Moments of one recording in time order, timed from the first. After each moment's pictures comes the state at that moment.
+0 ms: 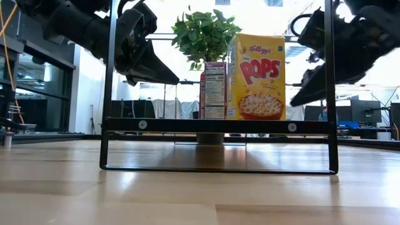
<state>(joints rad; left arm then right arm) -0.21 1.45 0.58 0.40 -0.35 -0.25 0.35 1.22 0.44 0.13 0.21 0.42</state>
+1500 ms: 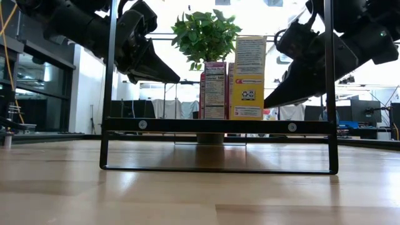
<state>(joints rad) -0.21 1.45 0.58 0.41 -0.36 -0.21 0.24 1.42 0.44 0.44 0.23 0.27</state>
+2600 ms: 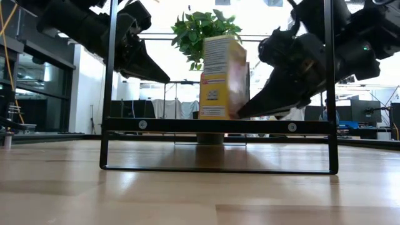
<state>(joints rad) -0.21 1.37 0.58 0.26 -0.42 -0.18 0.25 1.68 0.52 0.71 0.15 0.32</state>
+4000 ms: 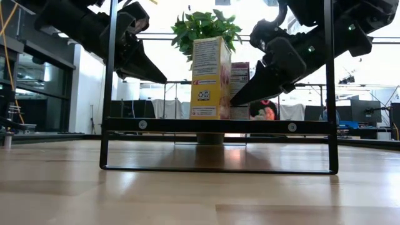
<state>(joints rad) -0.22 1.34 0.58 0.21 -0.43 -0.23 0.24 1.60 0.64 0.38 0.38 0.20</state>
